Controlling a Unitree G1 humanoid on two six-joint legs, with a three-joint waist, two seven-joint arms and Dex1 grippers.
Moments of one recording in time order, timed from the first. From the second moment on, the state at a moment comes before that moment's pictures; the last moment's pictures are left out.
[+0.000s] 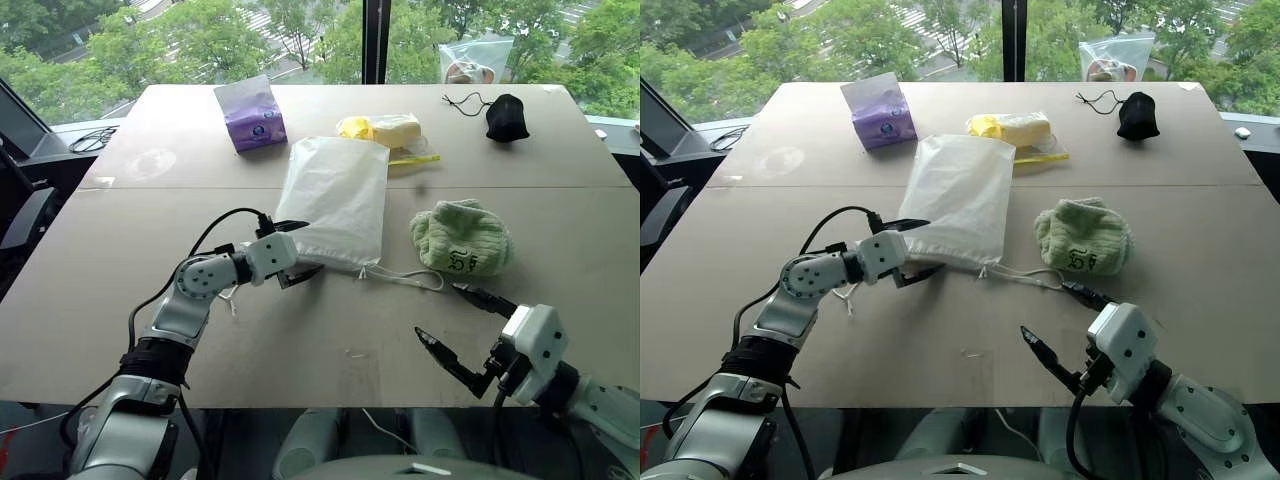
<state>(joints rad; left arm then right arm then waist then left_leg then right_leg) -0.40 0.62 -0.16 0.30 0.04 -0.33 -0.84 0.47 -0.56 -0.05 -0.94 0.36 0.35 0.54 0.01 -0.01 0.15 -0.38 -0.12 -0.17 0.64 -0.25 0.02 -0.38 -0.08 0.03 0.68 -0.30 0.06</state>
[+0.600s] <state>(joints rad) -0.61 0.56 -0.17 0.60 0.12 -0.39 -0.77 0.50 -0.54 -0.01 -0.97 0.32 0.37 0.49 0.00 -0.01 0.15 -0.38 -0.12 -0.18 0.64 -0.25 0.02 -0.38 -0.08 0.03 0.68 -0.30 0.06</state>
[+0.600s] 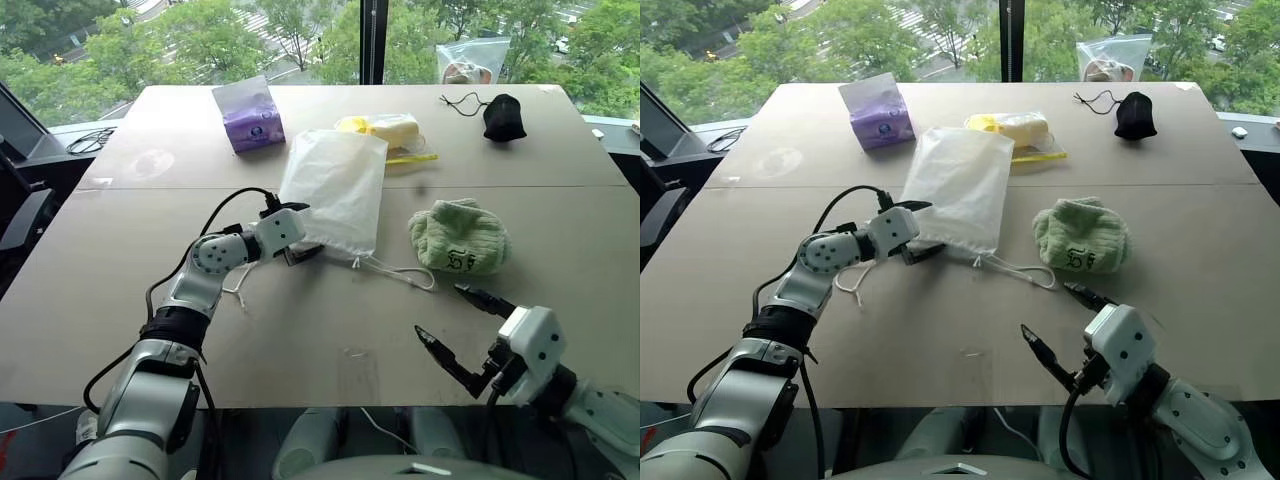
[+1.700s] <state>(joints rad) -0.81 0.50 -0.01 0.14 -0.42 1.06 -0.87 -0.41 -0.39 -0.26 -0.09 0.52 0.96 0.27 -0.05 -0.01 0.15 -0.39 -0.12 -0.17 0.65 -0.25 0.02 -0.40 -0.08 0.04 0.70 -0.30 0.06</state>
